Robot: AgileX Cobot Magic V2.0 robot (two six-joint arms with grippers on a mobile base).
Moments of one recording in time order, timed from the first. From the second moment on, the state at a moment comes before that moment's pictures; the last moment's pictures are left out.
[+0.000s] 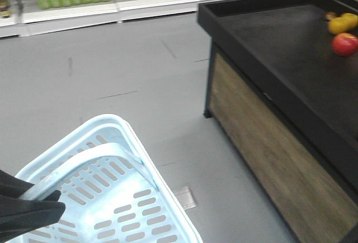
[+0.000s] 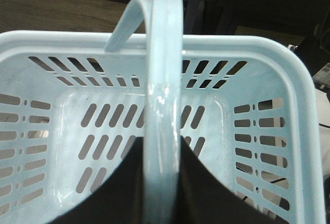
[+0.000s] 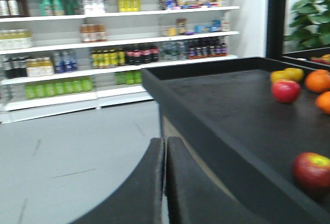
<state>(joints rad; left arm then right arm) -0.42 0.80 -0.95 -0.60 1.09 0.62 0.01 -0.01 0.03 -0.26 0.05 0.25</state>
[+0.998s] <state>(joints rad) -0.42 0.80 -0.95 -0.60 1.09 0.62 0.01 -0.01 0.03 -0.26 0.05 0.25</state>
